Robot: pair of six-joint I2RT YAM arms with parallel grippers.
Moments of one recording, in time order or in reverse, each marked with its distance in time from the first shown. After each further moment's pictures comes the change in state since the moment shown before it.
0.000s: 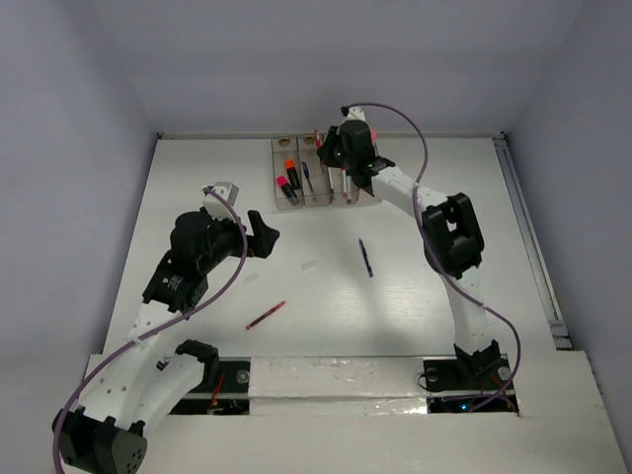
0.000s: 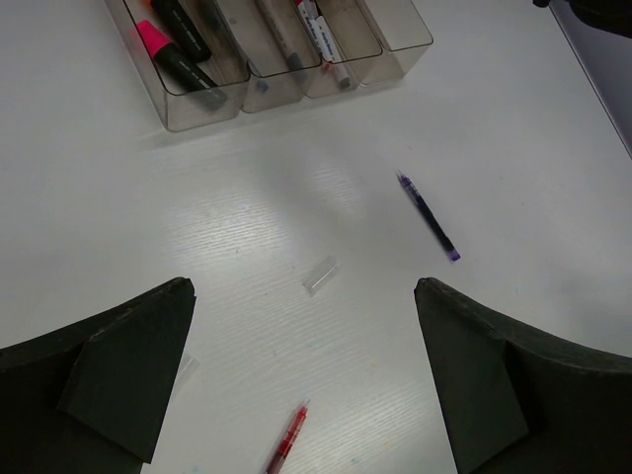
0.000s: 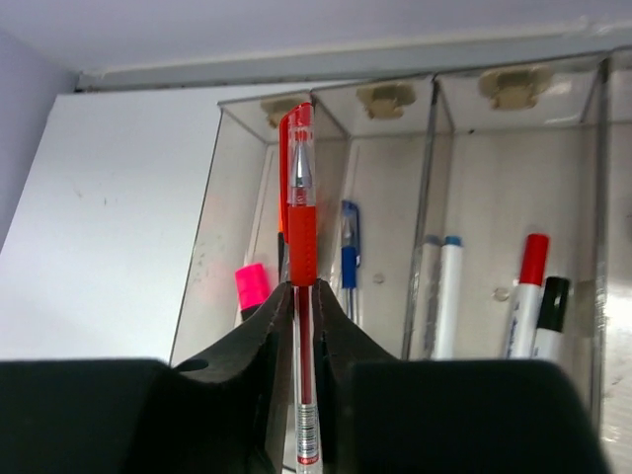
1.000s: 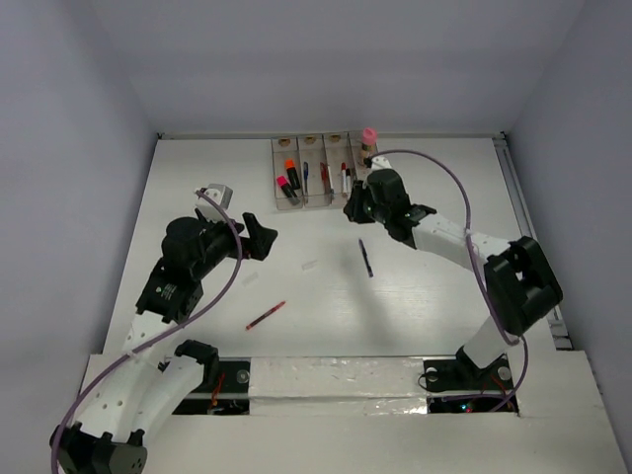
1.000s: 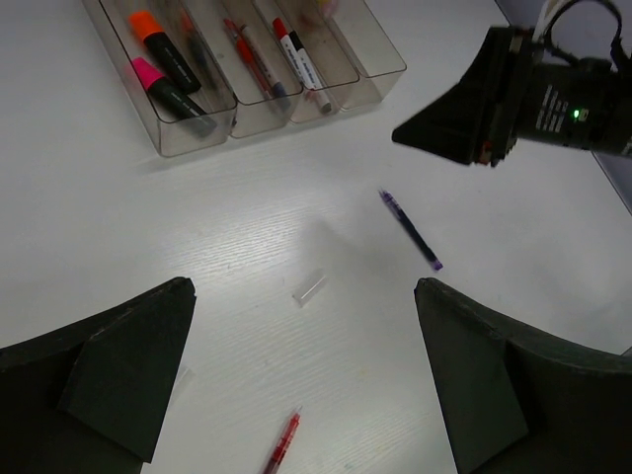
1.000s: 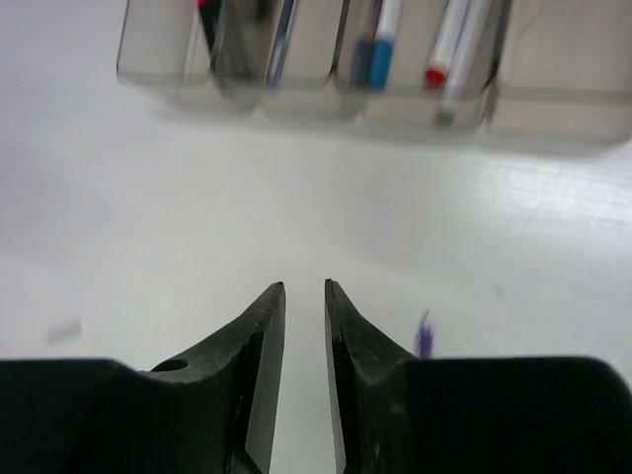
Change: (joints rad) left arm 0.007 -0.066 0.000 0.000 0.020 0.000; right arm 0.055 -0.589 -0.751 -0.032 -0.029 -0.042
